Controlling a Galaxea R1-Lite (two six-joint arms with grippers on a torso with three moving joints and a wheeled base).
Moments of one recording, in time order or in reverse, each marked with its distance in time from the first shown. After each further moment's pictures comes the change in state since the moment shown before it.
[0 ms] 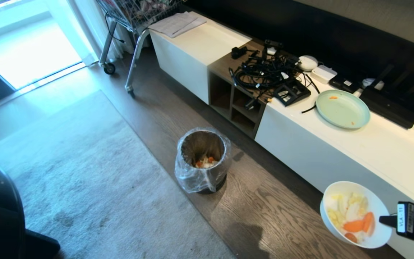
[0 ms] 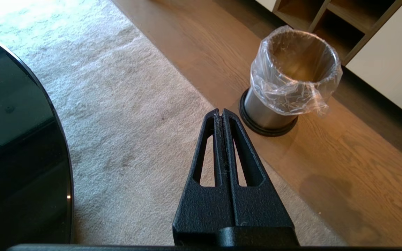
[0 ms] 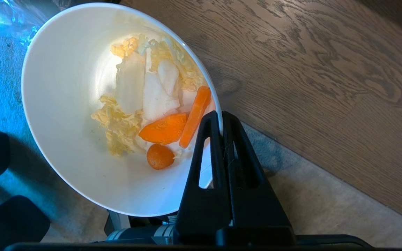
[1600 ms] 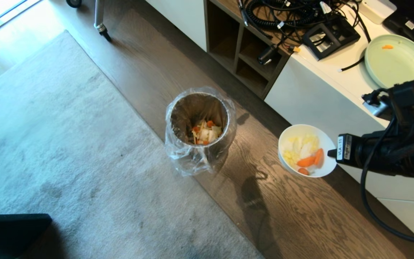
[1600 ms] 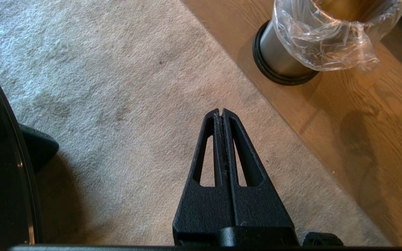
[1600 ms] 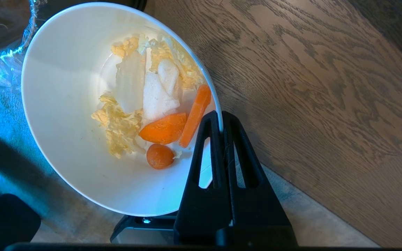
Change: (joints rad) left arm 0.000 0.000 0.000 0.000 0.000 0.000; right arm 0.176 0.284 -0.408 -0.055 -0.110 -0.057
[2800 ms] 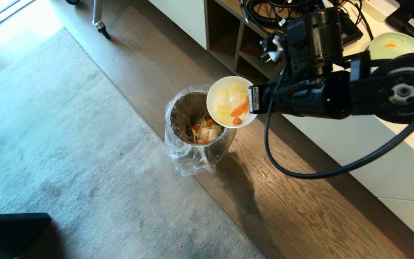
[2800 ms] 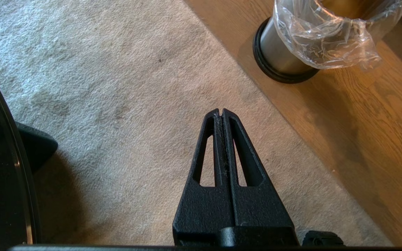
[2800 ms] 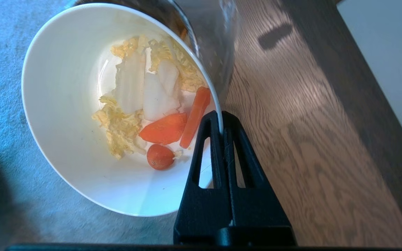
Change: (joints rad) left arm 0.000 0.000 0.000 0.000 0.000 0.000; right arm 0.297 0.396 -0.624 -0.068 -0.216 -0.332
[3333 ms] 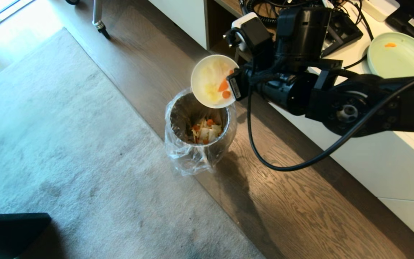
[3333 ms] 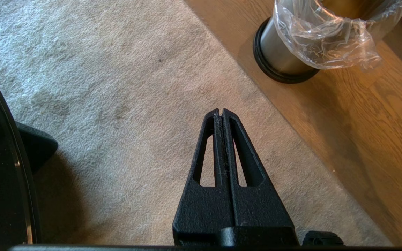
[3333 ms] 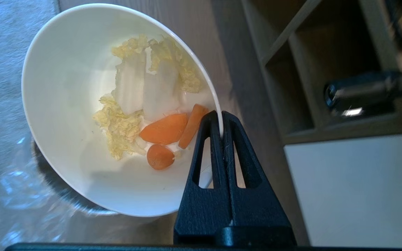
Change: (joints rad) left arm 0.000 0.000 0.000 0.000 0.000 0.000; right arm 0.022 0.106 -0.015 -0.464 -0.002 -0.590
